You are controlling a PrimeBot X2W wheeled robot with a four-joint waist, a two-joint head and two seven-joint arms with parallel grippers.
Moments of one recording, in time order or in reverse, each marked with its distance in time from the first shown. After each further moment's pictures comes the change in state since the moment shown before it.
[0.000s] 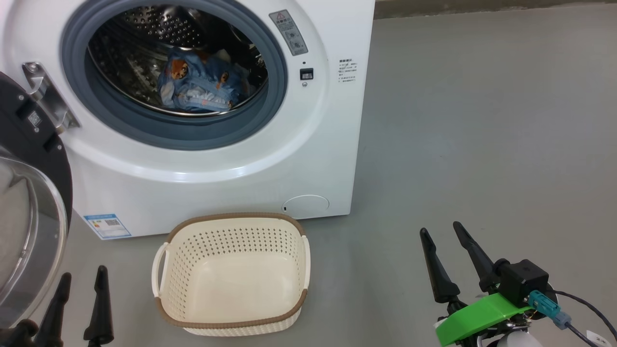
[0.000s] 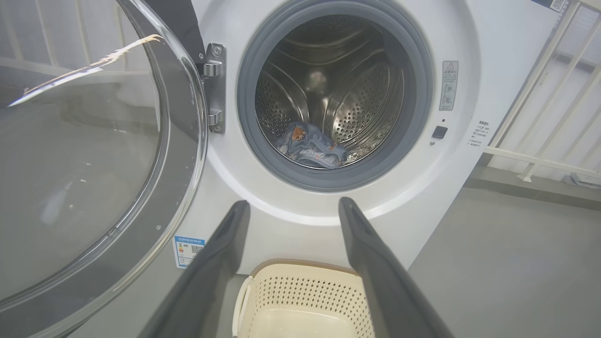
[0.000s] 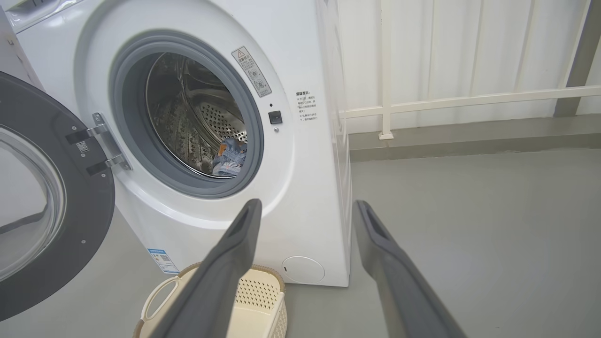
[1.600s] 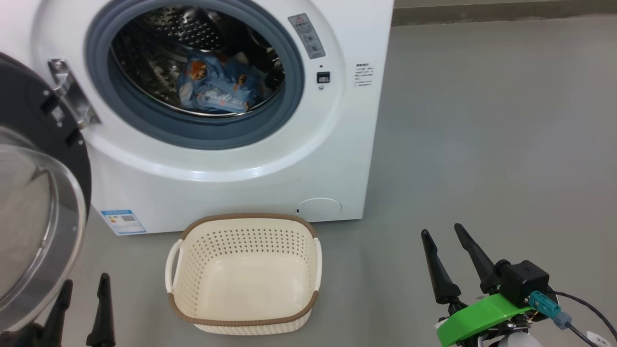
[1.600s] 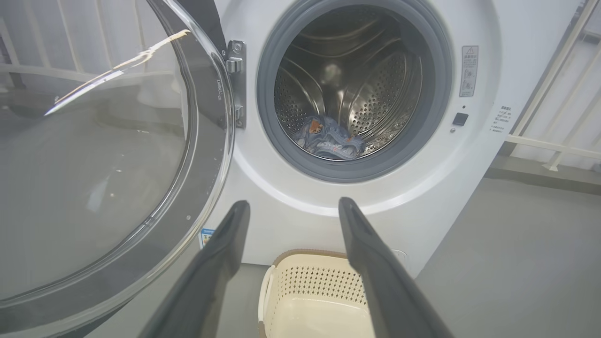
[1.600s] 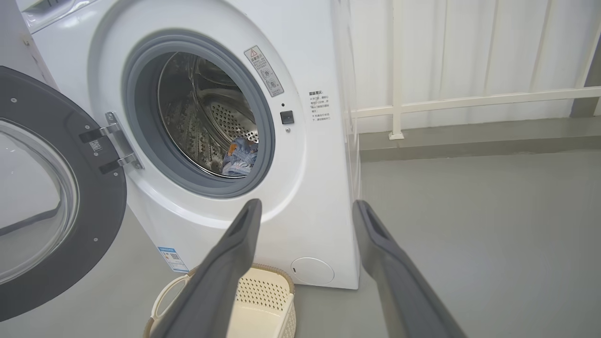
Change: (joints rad) left arm 0.000 -0.006 0.006 0.037 0.058 0.000 0.000; right arm 0.000 0.000 -0.002 0.012 0.008 0.000 0.000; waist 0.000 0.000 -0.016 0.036
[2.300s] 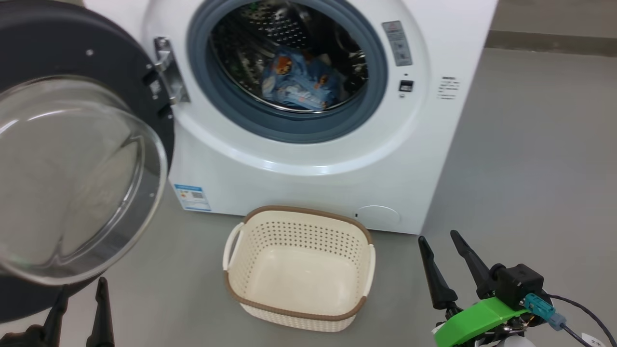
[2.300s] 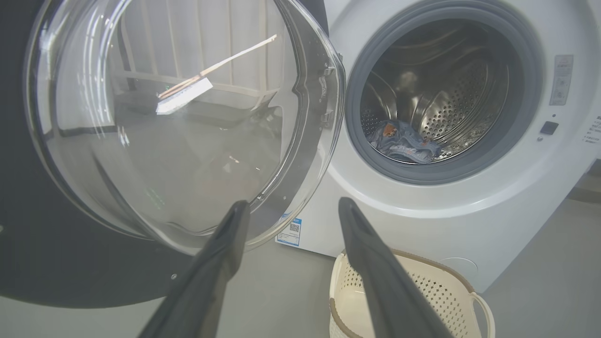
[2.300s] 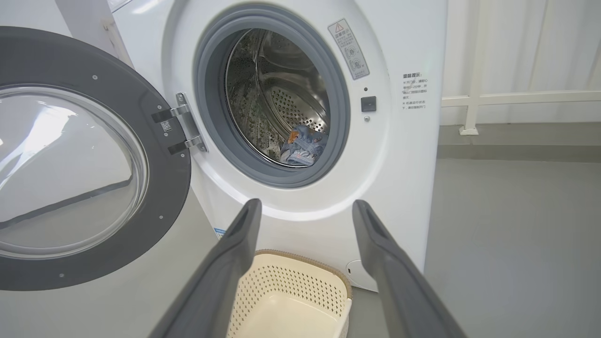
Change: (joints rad) left arm -0.007 -0.026 0.034 0.039 0.070 0.022 0.000; right arm -0.001 0.000 0.014 0.034 0.018 0.000 0.000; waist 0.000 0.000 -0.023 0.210
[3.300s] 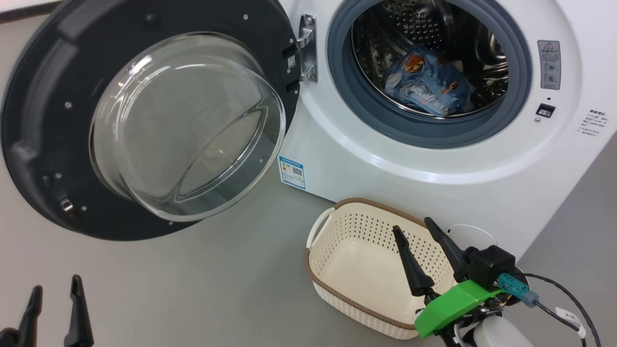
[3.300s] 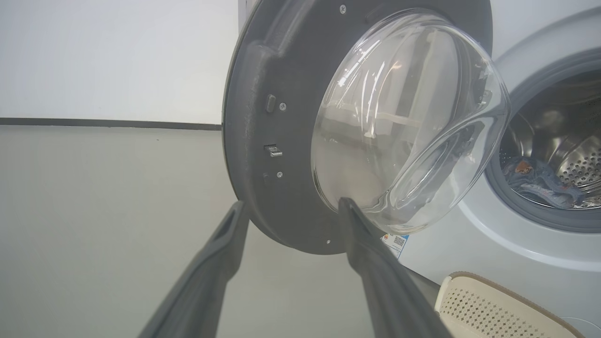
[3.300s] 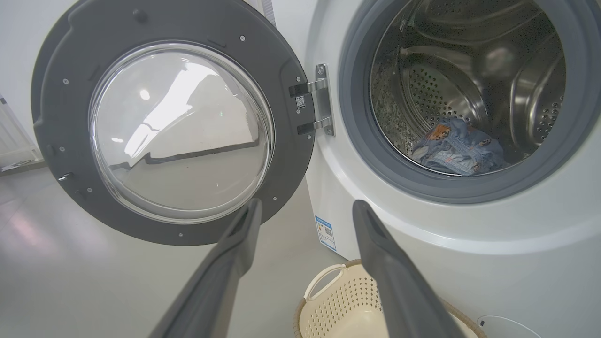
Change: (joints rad) left arm -0.003 -0.017 0.082 -0.004 0.004 0.000 0.000; right arm -0.099 -0.001 0.091 0.077 0.024 0.000 0.000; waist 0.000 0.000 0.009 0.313
